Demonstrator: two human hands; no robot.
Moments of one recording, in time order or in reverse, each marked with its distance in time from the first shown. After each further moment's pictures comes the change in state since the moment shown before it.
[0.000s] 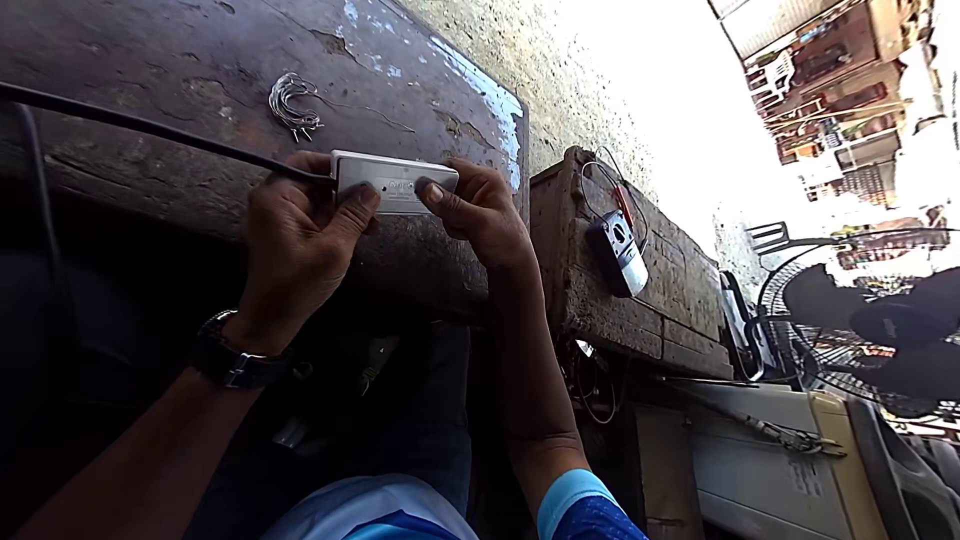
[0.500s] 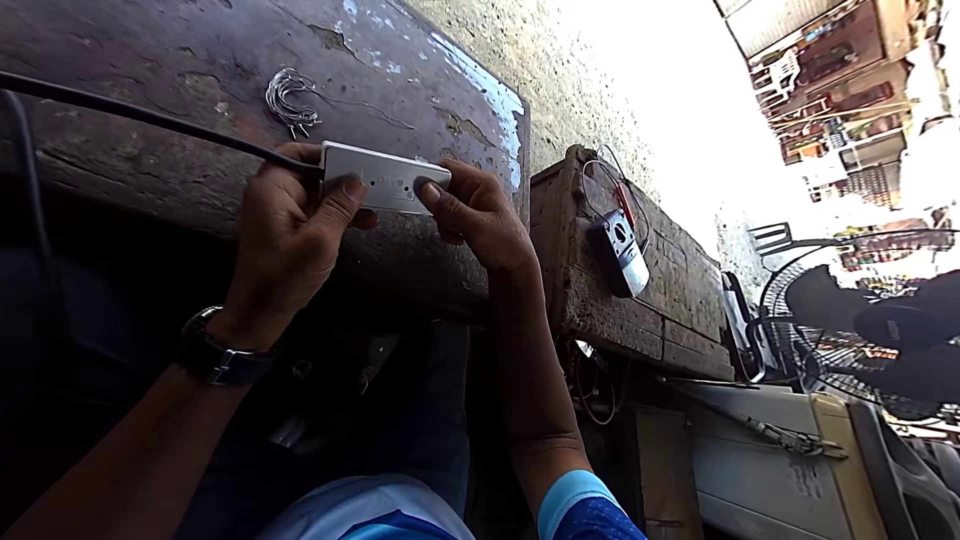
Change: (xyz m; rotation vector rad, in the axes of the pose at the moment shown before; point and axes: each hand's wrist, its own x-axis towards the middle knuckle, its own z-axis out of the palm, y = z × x) left_hand 0.003 0.001 -0.005 -0.047 -0.027 -0.059; right_hand -0.002 -0.001 0.000 -0.058 -0.063 0.000
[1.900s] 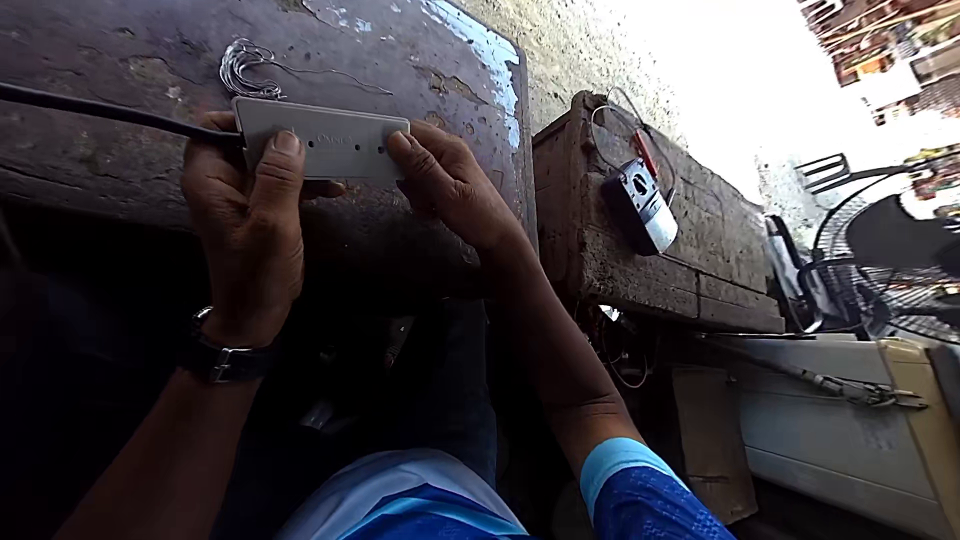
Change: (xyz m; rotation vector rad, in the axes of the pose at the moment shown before) left_hand 0.001 -0.006 0.003 -0.047 0.126 0.107; right_hand 0.006 -0.002 0.018 -0.123 0.044 -0.038
